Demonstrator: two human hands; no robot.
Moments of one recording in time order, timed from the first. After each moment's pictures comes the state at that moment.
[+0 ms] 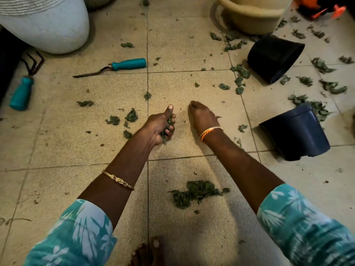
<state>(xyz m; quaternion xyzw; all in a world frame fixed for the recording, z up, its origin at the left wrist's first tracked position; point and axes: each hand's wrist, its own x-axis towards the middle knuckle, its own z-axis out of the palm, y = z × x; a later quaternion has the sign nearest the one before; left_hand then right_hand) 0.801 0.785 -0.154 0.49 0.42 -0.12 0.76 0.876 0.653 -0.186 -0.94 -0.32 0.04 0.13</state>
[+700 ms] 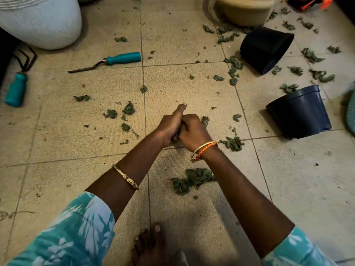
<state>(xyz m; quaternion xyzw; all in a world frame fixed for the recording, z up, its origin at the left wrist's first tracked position) 0.787 0.744 -0.150 0.64 0.37 -0.18 0.65 0.784 0.650 -0.126 -0.87 -0.19 0.19 0.42</state>
